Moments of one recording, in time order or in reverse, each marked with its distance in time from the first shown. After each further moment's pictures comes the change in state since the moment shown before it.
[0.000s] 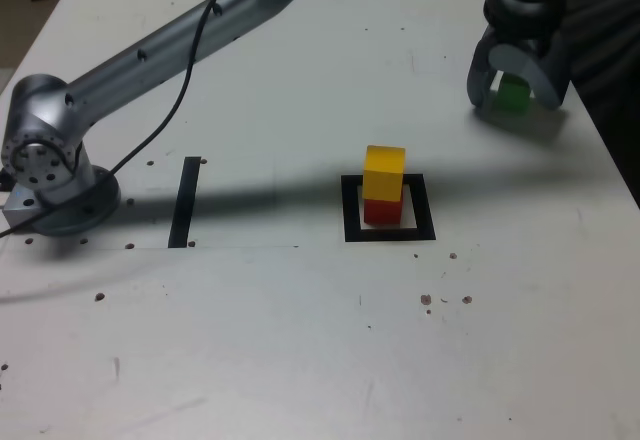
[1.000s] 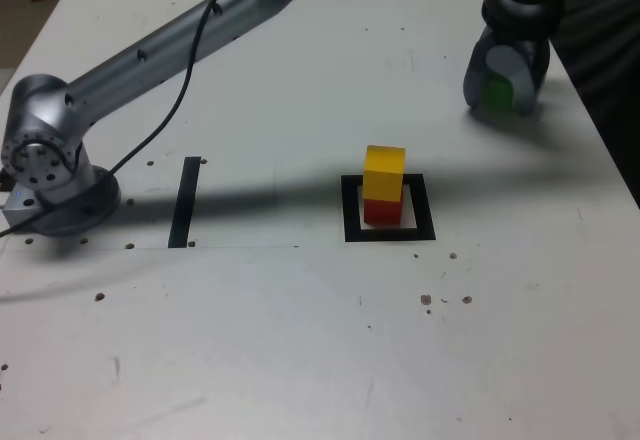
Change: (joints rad) arm -0.002 -0.015 0.027 0.008 0.001 -0.002
